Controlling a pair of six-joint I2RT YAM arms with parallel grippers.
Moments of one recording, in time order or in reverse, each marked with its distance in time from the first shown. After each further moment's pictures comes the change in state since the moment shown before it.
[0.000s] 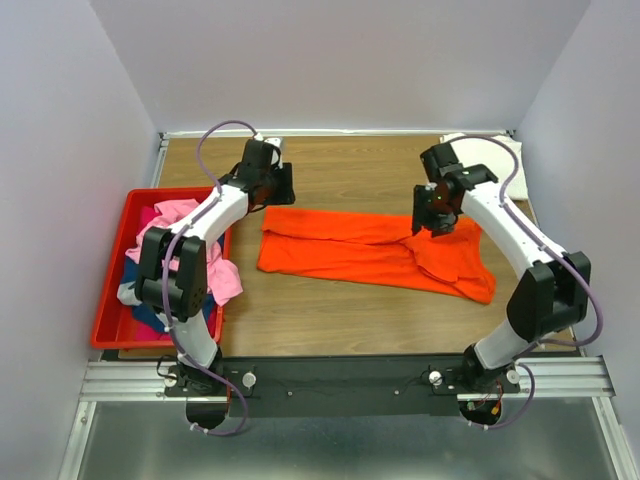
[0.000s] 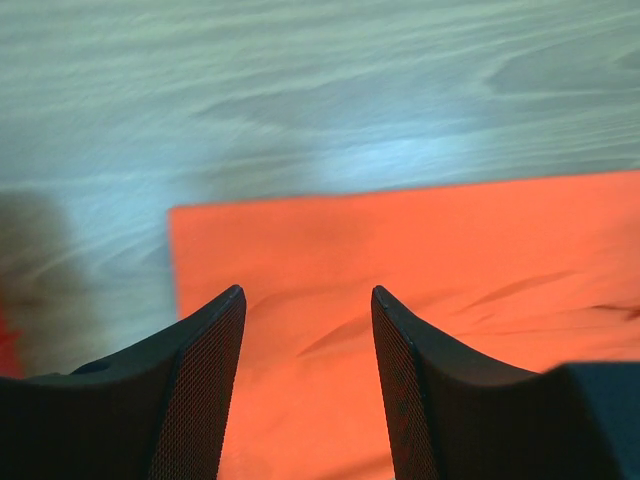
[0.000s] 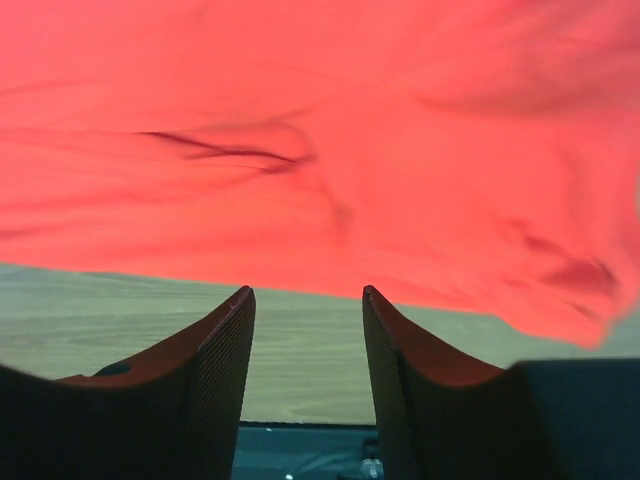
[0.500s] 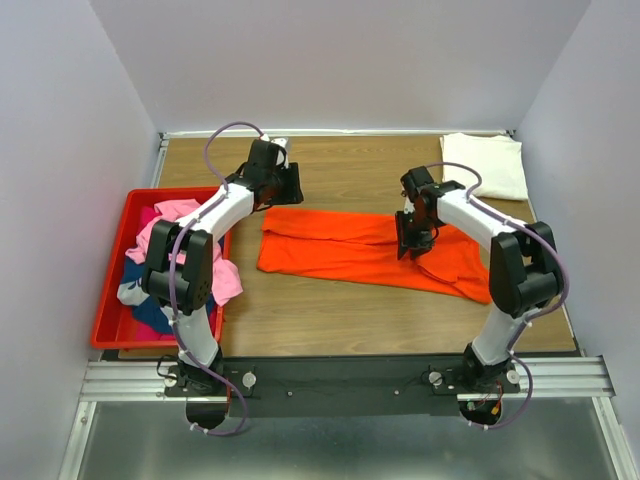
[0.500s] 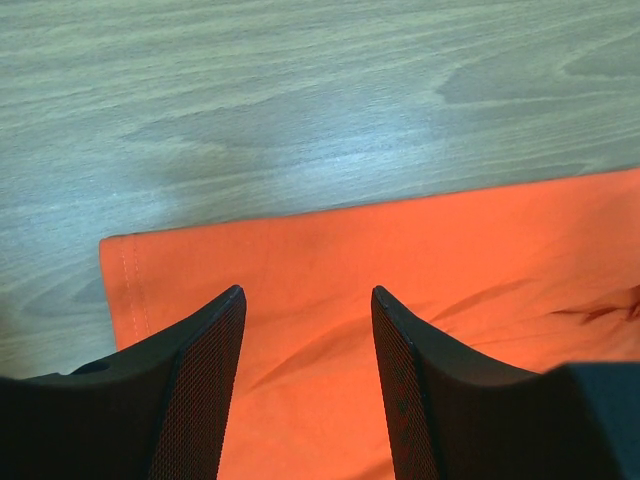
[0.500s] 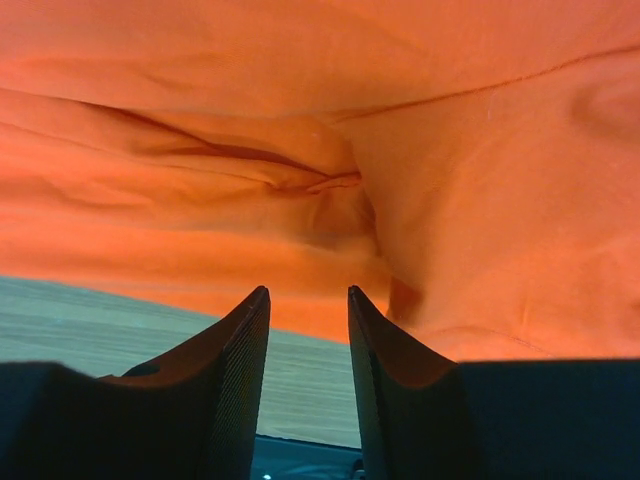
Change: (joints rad) left arm -0.028 0.066 0.036 0.046 0.063 -0.043; right arm 0.048 0.184 -0.140 0.185 -0.175 -0.085
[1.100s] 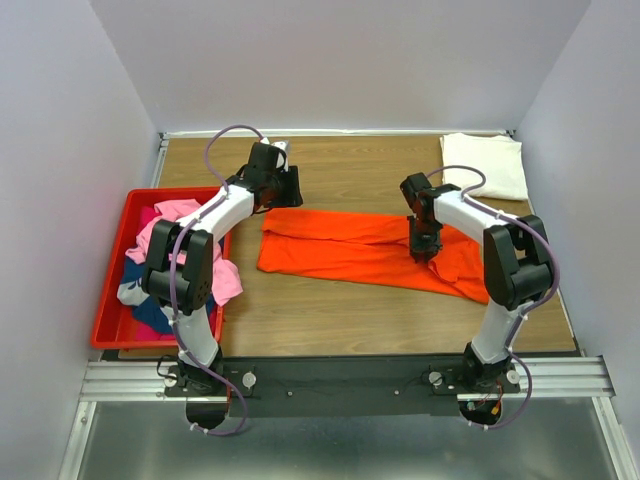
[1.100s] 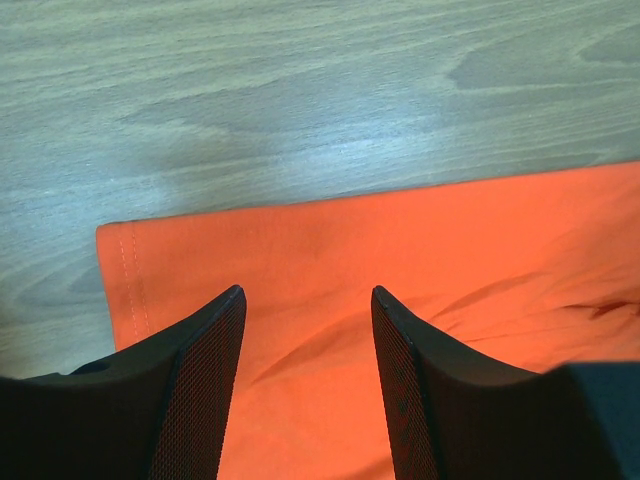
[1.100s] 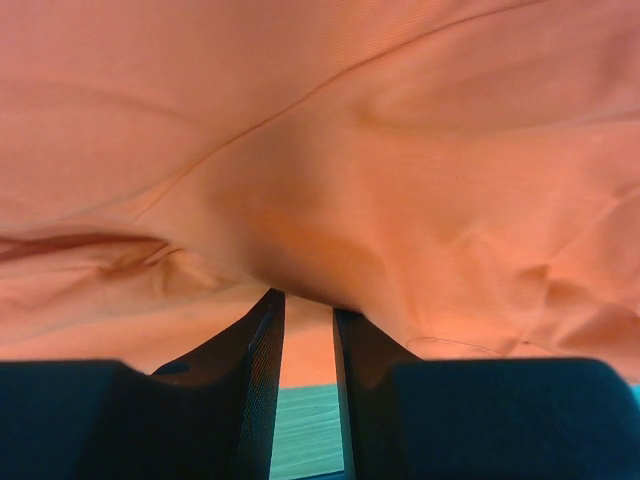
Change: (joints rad) left arm 0.000 0.000 -0.020 -0.001 0.000 -0.003; right arm -0.011 0.069 -0.027 -0.012 0.250 0.106
